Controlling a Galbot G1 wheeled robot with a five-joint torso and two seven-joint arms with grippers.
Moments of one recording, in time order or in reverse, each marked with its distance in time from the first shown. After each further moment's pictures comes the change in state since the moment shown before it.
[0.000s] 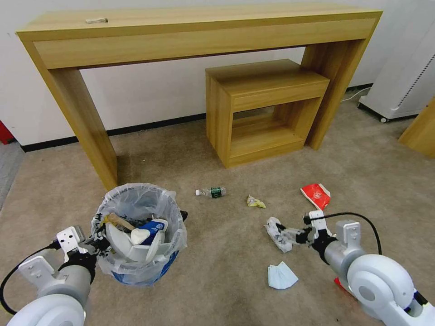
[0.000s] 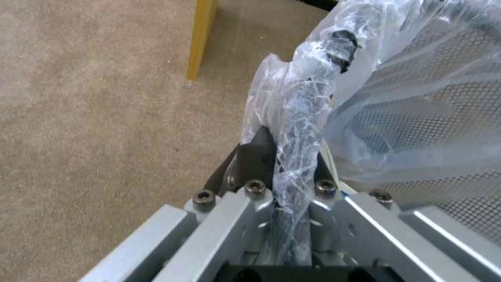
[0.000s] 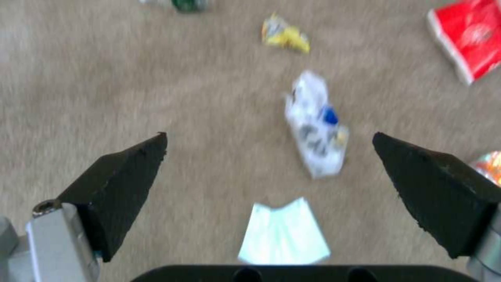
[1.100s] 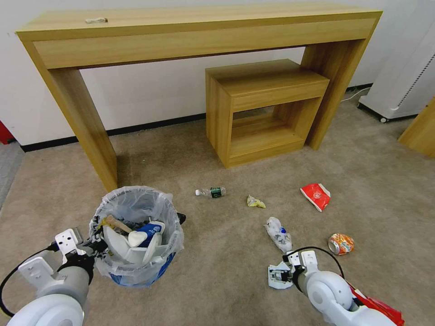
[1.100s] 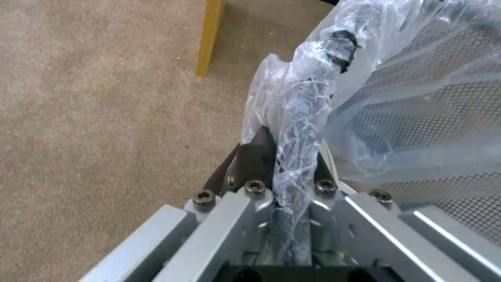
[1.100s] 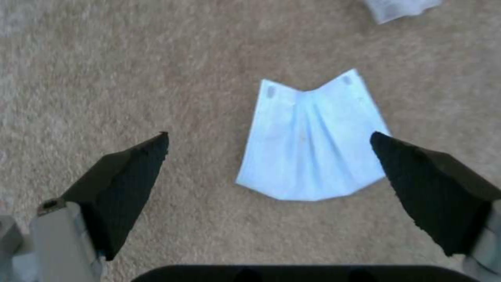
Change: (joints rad) left arm -0.001 0.013 -0.014 0.029 0.000 -0.006 0.006; right arm 0.196 0.134 -0.318 -0.444 -0.044 -0.003 0.026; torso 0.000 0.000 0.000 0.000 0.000
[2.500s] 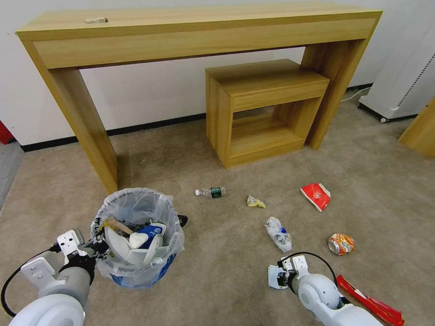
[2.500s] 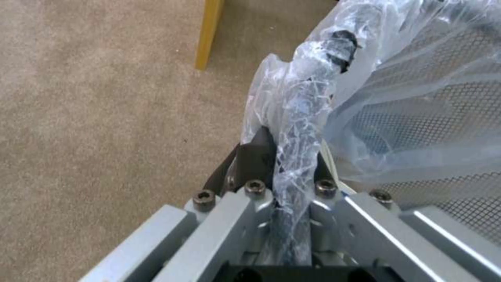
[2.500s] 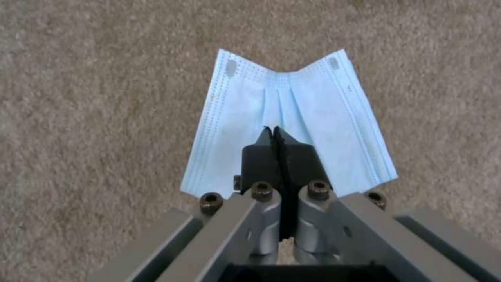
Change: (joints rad) left arm 0.003 -0.007 0.002 0.013 -0.007 -0.006 0.006; right arm 0.042 0.038 -0.032 -0.155 -0.172 0.031 -0.103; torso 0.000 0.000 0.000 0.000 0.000
